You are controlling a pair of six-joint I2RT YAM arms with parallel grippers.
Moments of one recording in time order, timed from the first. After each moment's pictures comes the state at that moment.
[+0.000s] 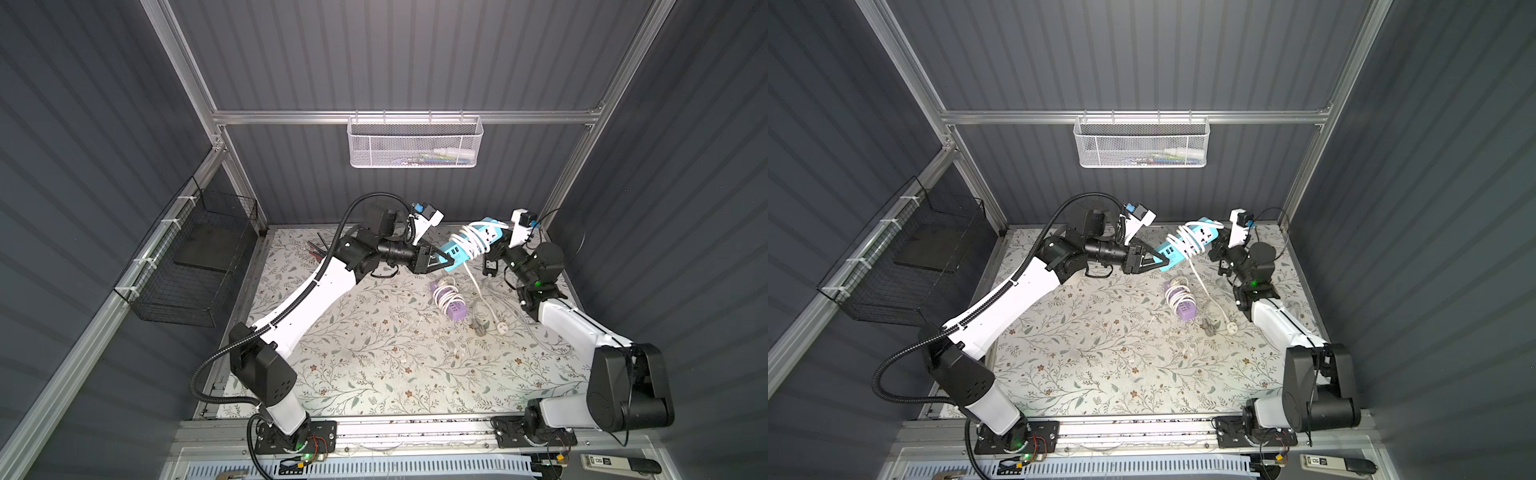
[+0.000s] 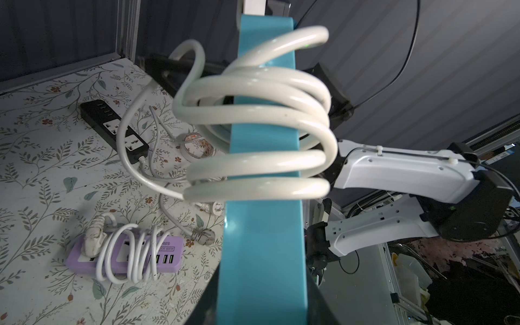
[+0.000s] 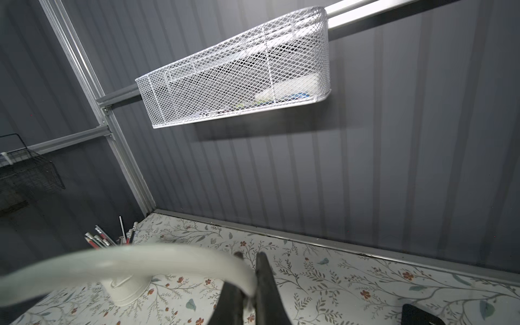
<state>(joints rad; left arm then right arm) -0.68 1.70 1.74 -0.52 0.82 -0.21 0.05 1.40 0.87 0.67 -0.43 0.28</state>
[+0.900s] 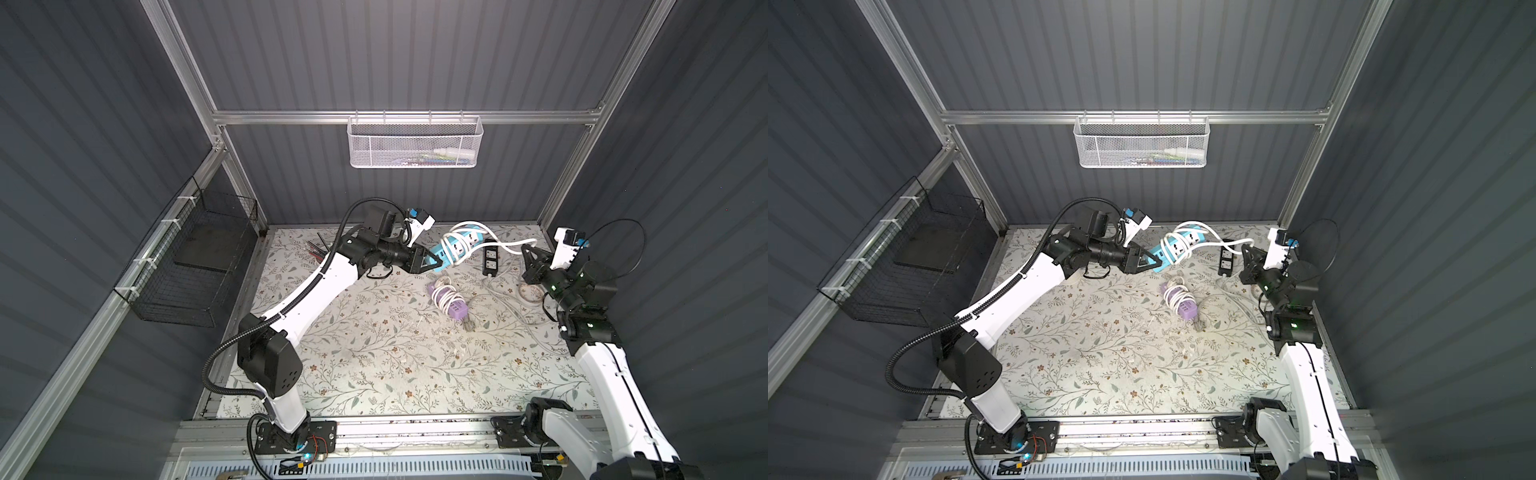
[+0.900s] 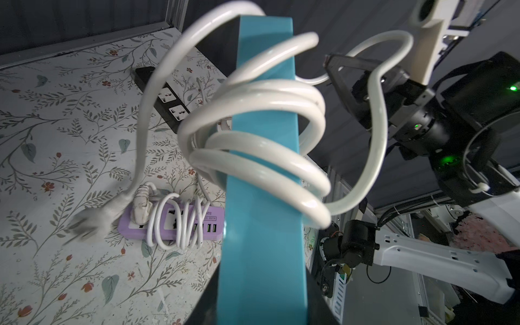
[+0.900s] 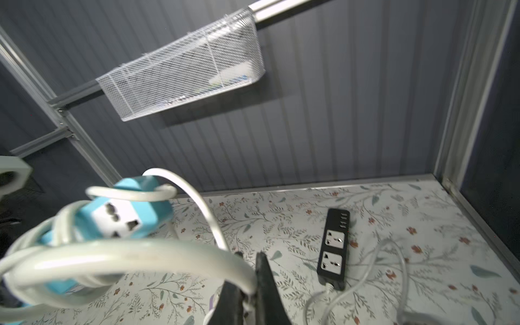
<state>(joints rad) -0.63 1.73 1.72 -0.59 0.75 -0.17 -0.14 0.93 0.76 0.06 -0.41 0.27</state>
